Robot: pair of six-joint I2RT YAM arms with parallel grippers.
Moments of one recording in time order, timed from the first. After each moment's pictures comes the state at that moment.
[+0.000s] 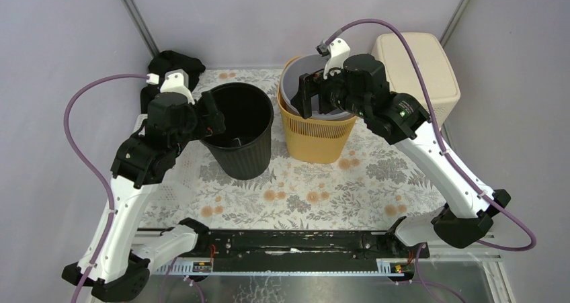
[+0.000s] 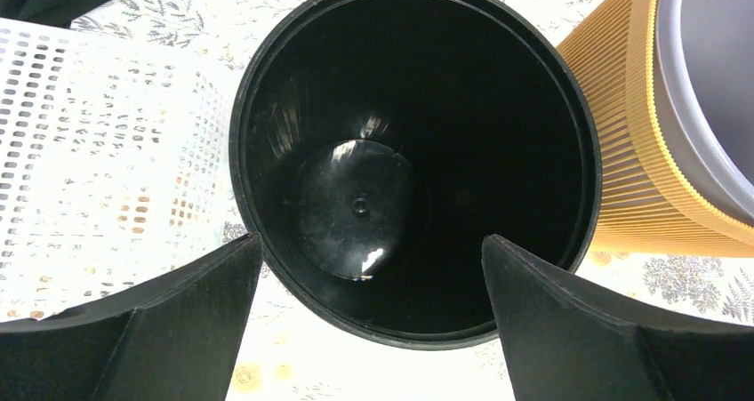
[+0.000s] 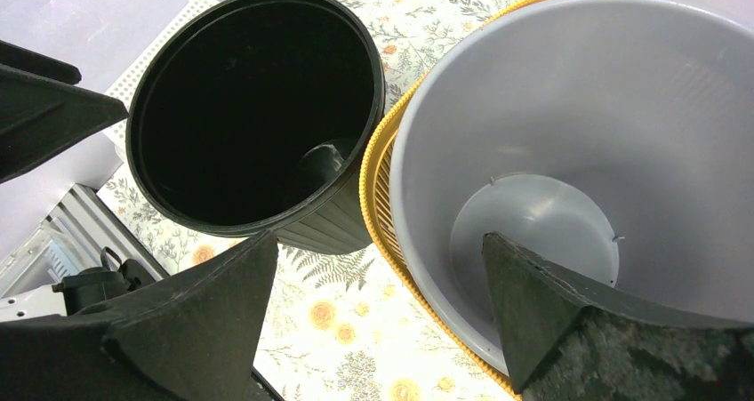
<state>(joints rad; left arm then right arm) -0.40 0.98 1.46 -1.00 -0.30 -0.43 0.76 1.40 1.77 -0.73 0.02 0.21</state>
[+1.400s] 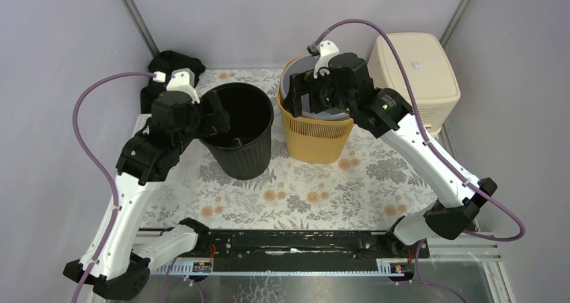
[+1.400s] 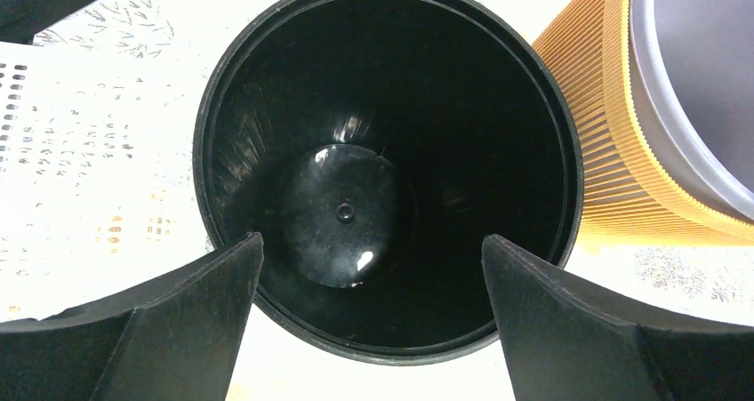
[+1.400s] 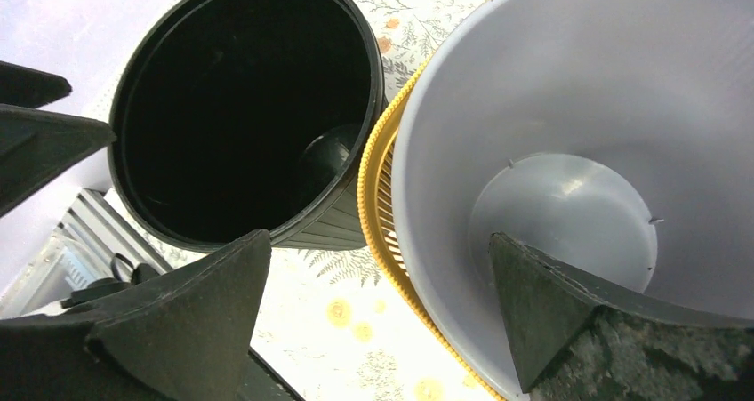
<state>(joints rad) -0.40 0.99 1.43 -0.94 -0.25 -0.41 0.76 1.48 1.77 -0.73 0.02 0.28</state>
